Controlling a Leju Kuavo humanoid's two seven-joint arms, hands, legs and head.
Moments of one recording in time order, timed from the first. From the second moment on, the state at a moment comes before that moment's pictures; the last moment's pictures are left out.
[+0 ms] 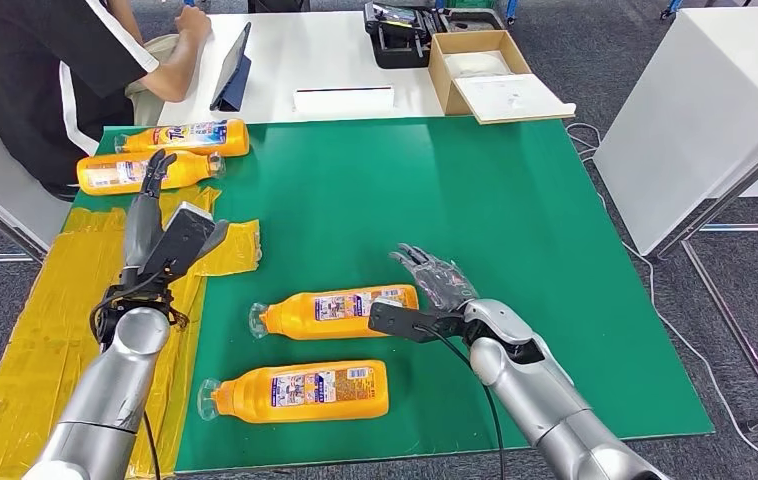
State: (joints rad) left arm -0.46 0.00 -0.10 -1.21 -0.67 0.31 -0.16; right arm -0.49 -0.07 0.57 -1.05 0.72 0.04 -0.07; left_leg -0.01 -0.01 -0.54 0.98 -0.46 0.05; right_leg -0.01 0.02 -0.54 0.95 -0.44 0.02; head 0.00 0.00
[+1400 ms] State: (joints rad) left arm -0.47 -0.02 -0.09 -1.15 -0.62 0.30 -0.18; right arm -0.56 -0.07 0.71 -1.11 0.75 0.06 0.01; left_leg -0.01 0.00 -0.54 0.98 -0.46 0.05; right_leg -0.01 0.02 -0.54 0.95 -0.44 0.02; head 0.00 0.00
